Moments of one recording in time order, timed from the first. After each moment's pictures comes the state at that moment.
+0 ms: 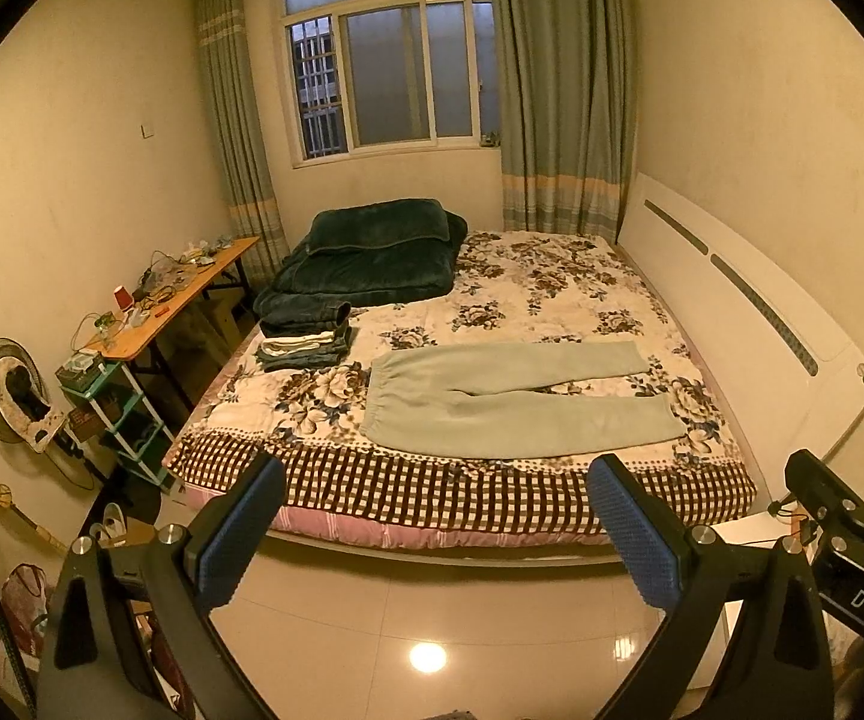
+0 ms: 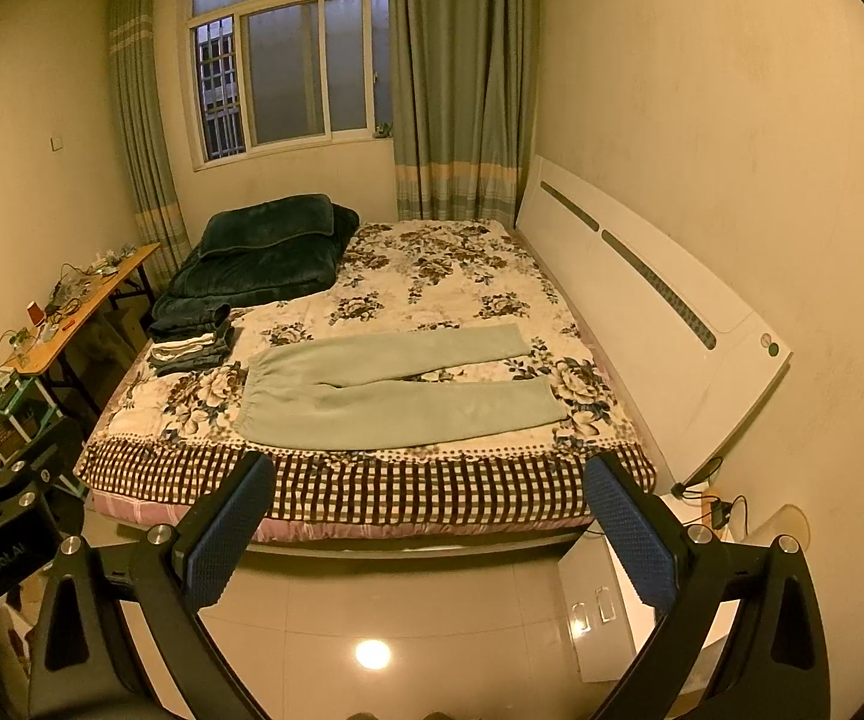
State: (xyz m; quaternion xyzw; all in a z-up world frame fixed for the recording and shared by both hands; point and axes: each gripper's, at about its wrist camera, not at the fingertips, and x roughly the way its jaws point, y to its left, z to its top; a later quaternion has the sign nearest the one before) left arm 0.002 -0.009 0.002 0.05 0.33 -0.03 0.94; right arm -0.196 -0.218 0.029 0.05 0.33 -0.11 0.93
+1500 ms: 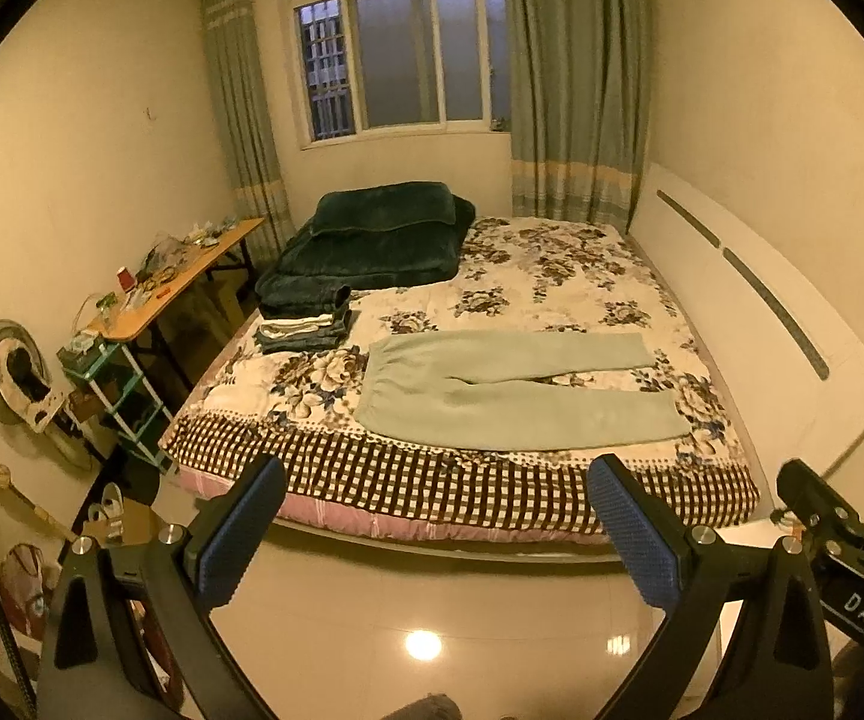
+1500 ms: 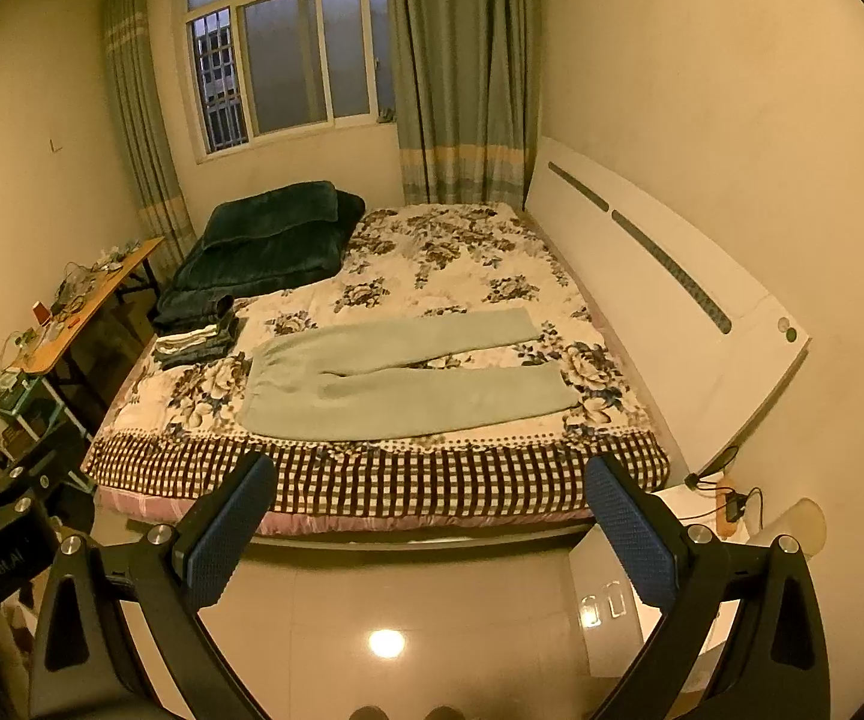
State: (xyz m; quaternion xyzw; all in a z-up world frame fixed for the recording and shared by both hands) left arm 0.026 -0.034 -0.018 0.03 0.34 0.00 0.94; right arm -0.169 -0.243 0.005 0.07 0.35 -0.09 0.93
